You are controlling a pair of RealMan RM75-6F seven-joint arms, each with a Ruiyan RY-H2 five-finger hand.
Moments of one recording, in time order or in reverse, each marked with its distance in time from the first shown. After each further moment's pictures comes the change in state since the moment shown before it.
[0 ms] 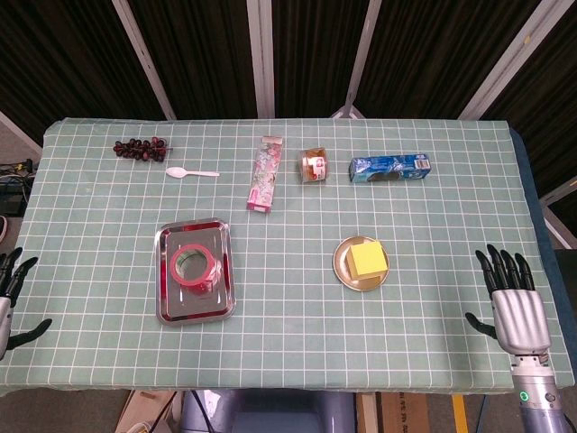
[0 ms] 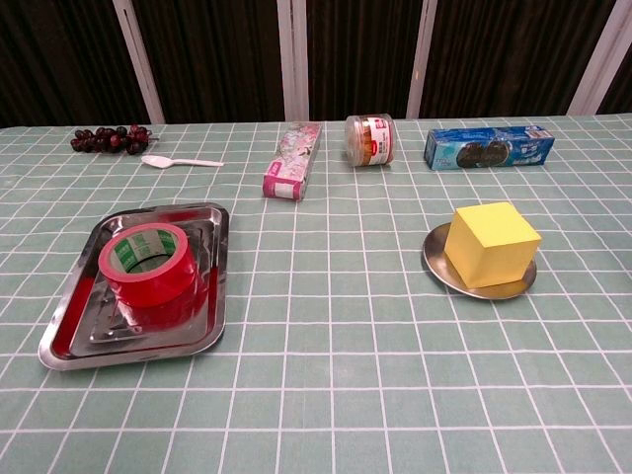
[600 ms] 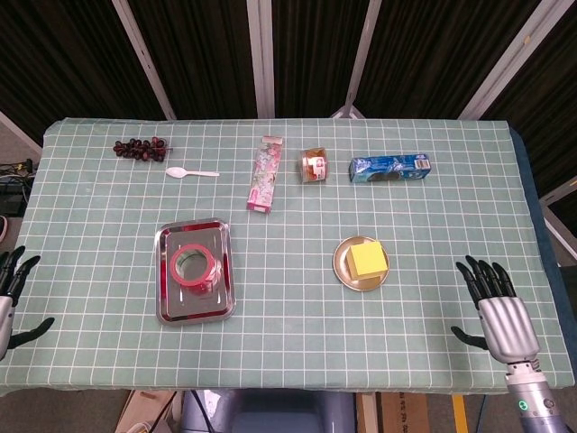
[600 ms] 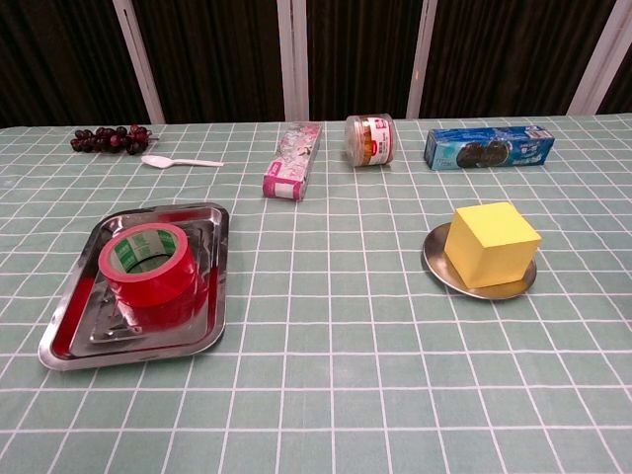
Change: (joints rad) left arm -0.003 0.001 0.002 0.004 0.022 0.006 -0.021; right arm 0.014 0.065 -0.056 -0.067 -0.062 -0.071 0.116
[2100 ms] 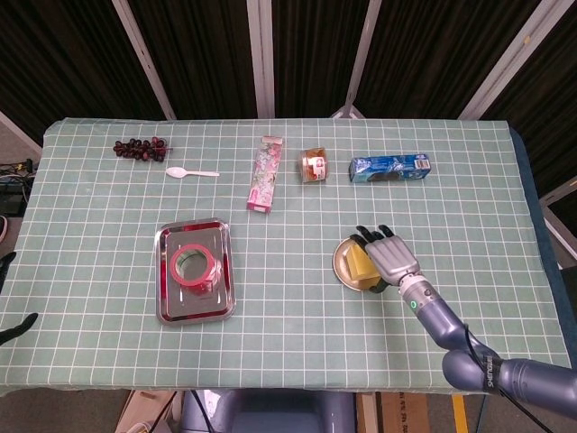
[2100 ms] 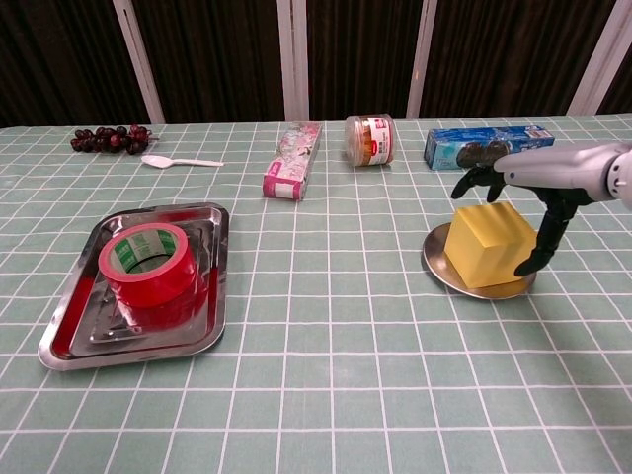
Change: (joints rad) left arm 0.020 -0.022 -0.039 -0.006 -0.082 0.033 0.081; right arm 0.652 -0.158 0.117 0.070 0.691 -0.667 -0.367
